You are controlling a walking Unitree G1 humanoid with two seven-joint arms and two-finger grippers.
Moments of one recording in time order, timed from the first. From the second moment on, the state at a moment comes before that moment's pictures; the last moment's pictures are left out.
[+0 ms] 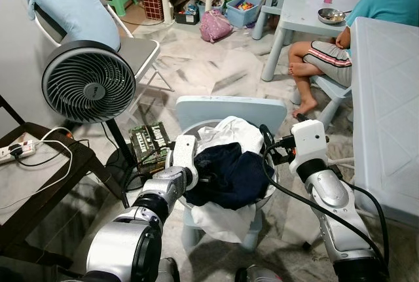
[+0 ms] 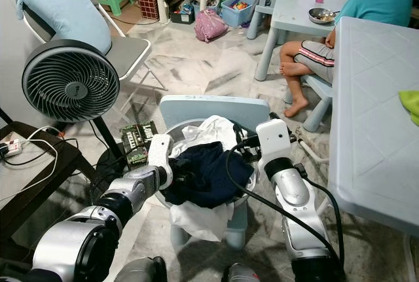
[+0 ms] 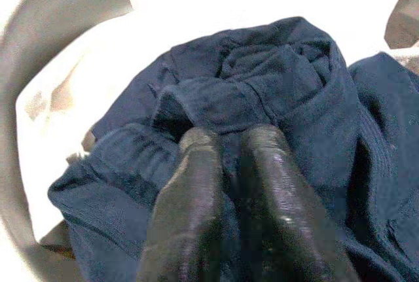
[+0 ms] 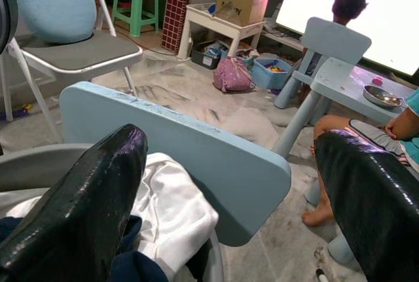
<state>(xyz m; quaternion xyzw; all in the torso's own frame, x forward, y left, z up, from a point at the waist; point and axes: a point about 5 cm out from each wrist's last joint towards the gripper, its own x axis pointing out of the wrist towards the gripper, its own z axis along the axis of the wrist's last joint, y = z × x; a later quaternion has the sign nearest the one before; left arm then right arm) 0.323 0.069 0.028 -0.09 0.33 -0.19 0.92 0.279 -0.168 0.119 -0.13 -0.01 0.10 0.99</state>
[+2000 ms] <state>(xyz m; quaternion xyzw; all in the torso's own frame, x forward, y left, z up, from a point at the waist) 0.320 0.103 0.094 0.30 -0.06 0.03 0.95 0.288 -0.156 0.121 -0.12 -0.03 0.12 0.99</state>
